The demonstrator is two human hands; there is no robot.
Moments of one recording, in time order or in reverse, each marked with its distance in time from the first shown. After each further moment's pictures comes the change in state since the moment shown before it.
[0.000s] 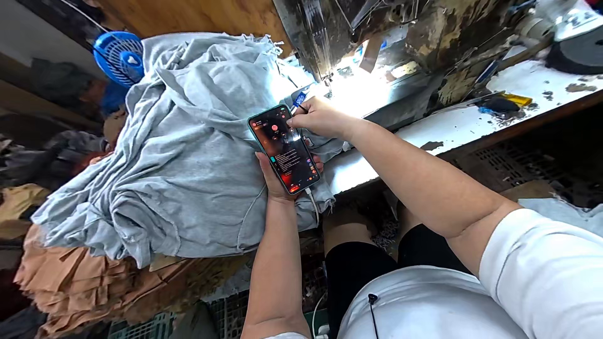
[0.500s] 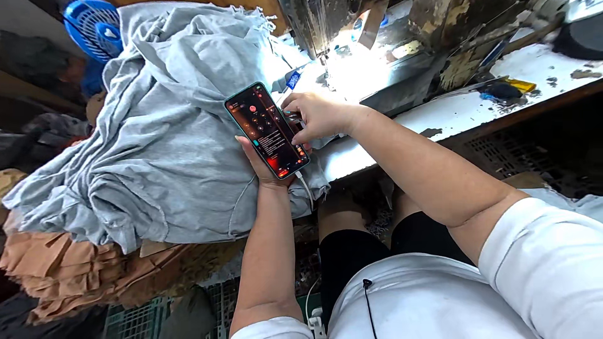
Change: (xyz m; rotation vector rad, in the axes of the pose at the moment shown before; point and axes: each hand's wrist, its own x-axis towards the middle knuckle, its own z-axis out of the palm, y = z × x) left_hand 0.004 0.002 0.004 0.014 0.023 0.215; right_hand -0.011 0.003 0.006 -0.284 -0.240 -0.215
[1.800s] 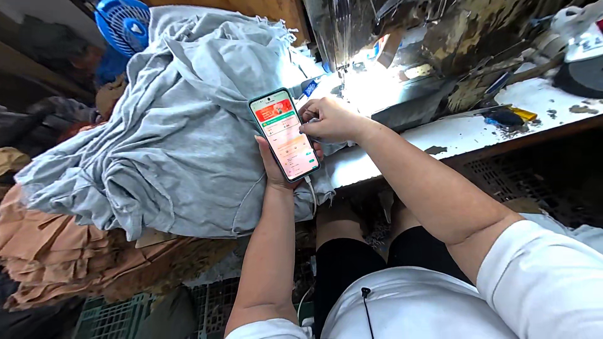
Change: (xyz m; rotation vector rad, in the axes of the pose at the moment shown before) left_hand -0.003 -0.002 0.003 -0.080 -0.006 -0.155; right_hand 0.001 0.001 0.003 0.136 0.130 0.079
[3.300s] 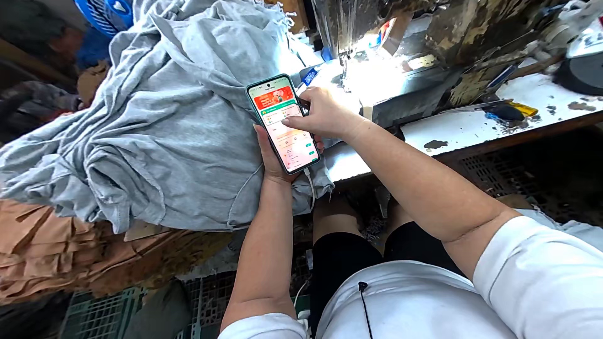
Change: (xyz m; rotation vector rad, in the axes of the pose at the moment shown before) left_hand 0.001 0.001 0.003 0.052 -0.021 0.047; right_hand 0.007 -0.012 0.018 -0.108 0.137 0.072
